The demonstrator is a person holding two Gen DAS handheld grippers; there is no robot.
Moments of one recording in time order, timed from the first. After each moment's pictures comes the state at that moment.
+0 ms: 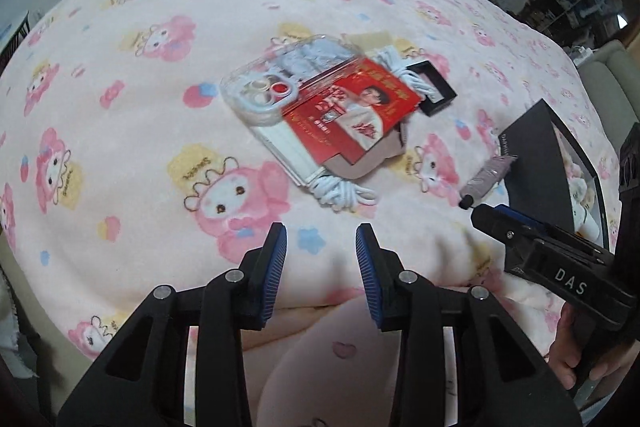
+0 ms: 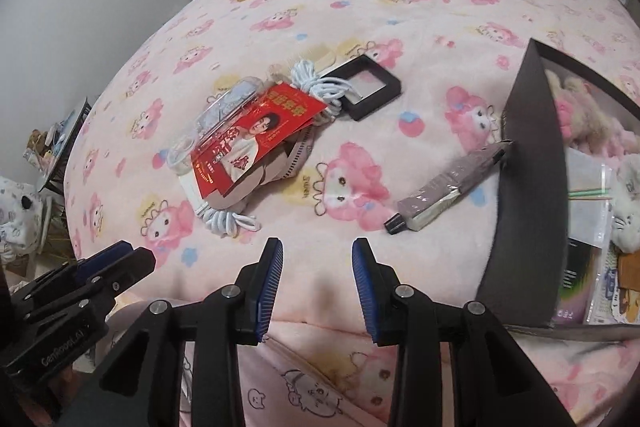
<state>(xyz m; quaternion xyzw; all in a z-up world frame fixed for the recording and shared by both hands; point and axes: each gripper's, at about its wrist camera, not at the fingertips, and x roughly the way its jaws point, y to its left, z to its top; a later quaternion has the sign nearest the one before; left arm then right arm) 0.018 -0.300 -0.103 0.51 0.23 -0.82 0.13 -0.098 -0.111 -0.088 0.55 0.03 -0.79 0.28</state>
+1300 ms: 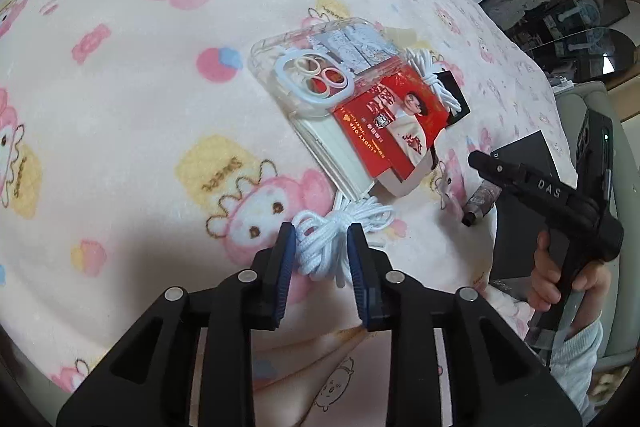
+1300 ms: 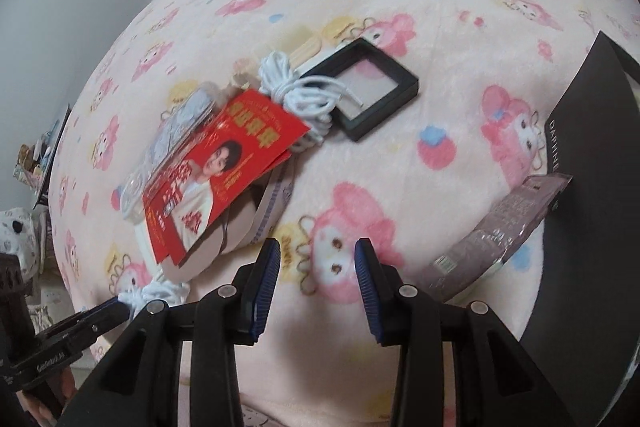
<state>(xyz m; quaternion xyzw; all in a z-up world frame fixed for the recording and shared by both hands) 0.006 -0.362 -0.142 0.51 0.33 -0.79 0.06 -0.182 -0.127 -0.115 0.57 0.02 -0.78 0.24</state>
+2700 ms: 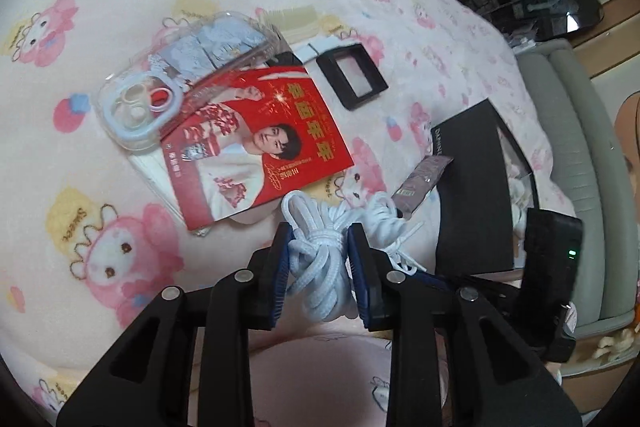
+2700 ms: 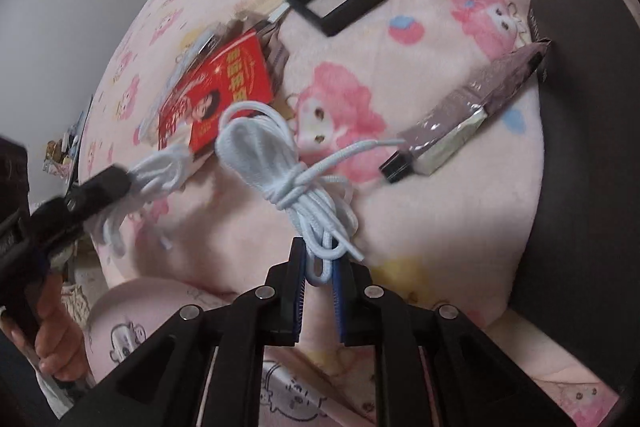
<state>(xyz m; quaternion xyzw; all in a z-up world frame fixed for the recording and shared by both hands) -0.051 -0.293 -0.115 0.54 0.30 -0.79 -0.03 -0.111 -0.088 -0.139 0.63 -0.02 -0.72 0.30</state>
